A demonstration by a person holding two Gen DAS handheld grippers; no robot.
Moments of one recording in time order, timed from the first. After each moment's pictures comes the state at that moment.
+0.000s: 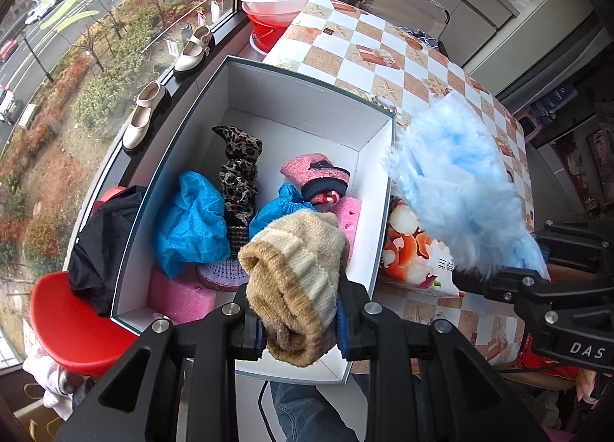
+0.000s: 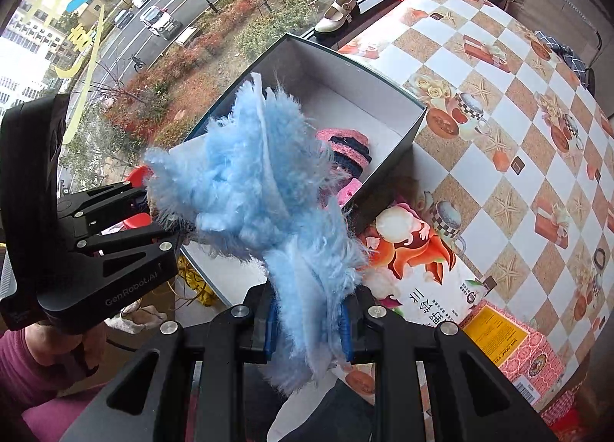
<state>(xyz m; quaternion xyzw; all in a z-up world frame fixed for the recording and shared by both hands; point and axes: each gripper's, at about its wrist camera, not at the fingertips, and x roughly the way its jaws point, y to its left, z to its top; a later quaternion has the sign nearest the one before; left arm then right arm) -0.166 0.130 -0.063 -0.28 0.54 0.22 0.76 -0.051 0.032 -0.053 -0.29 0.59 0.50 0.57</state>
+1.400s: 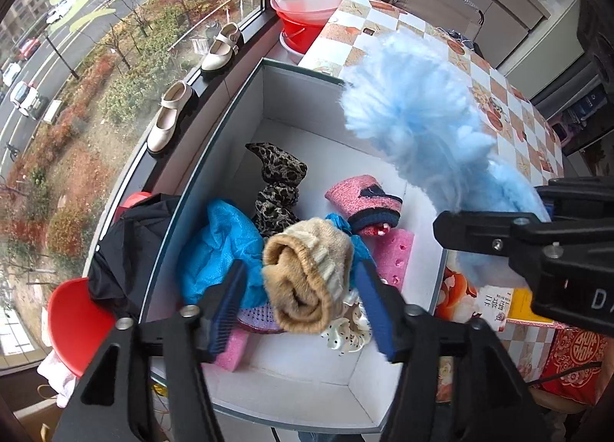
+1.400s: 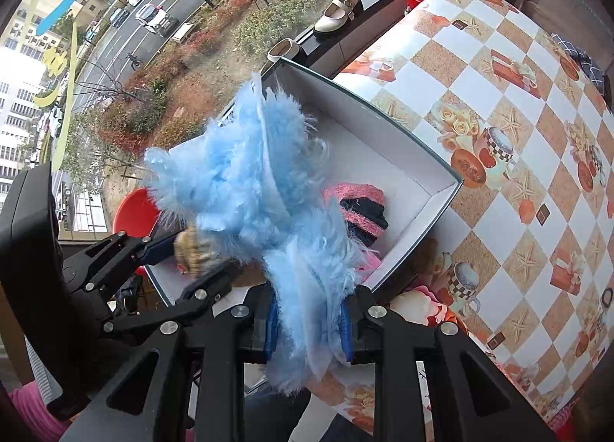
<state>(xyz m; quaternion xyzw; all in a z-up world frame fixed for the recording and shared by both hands) -0.148 0.164 -0.089 -0.25 0.56 0.27 0.74 -0.033 0.114 -0.077 -0.29 0.61 0.49 0.55</state>
